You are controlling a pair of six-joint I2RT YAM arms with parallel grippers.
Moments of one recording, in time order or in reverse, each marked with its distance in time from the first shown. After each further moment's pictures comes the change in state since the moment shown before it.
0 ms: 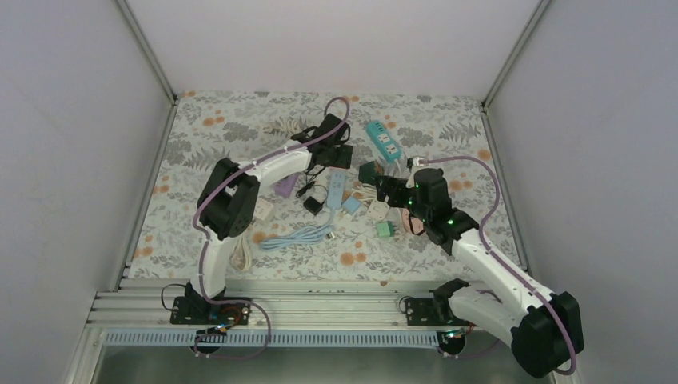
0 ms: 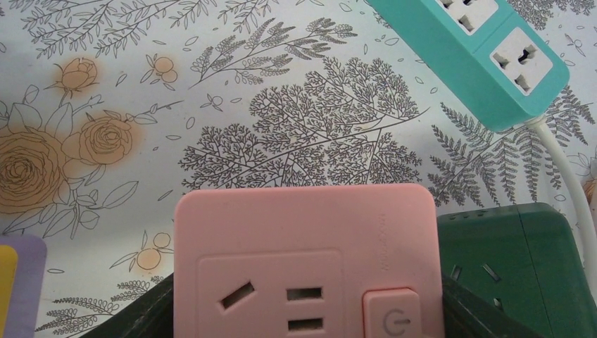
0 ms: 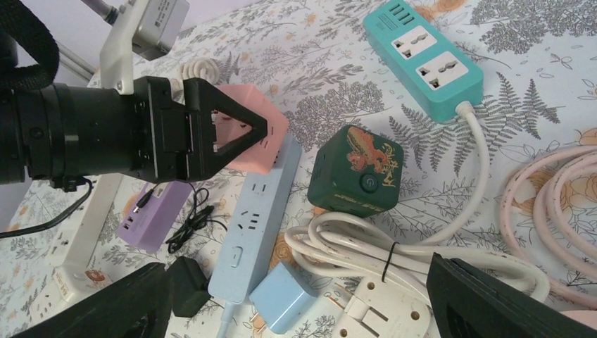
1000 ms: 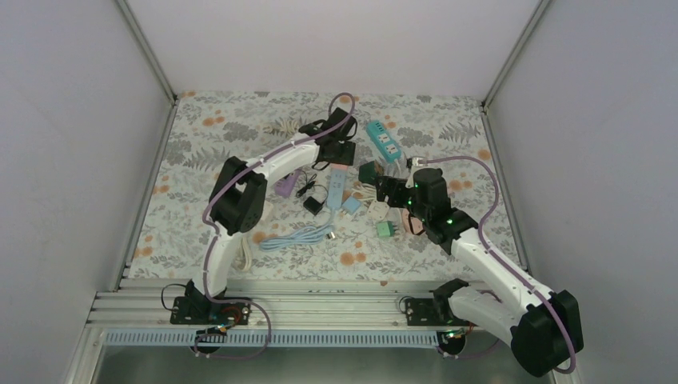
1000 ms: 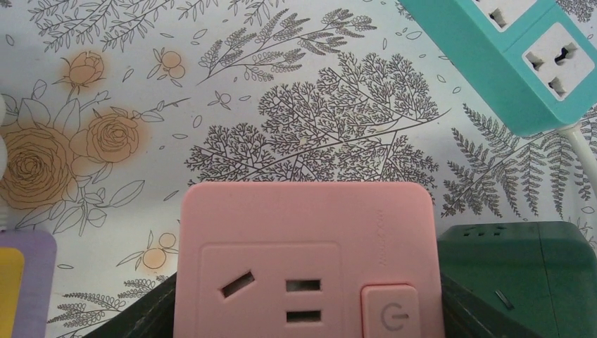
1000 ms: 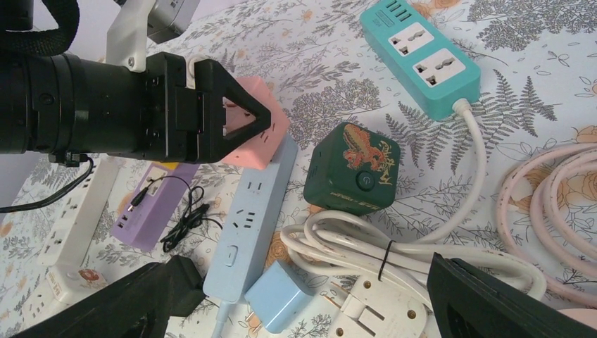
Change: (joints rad) left arm -0.008 0.108 0.205 -0.192 -0.022 -0.023; right arm 0.000 0.013 0.000 0.000 0.004 -0.004
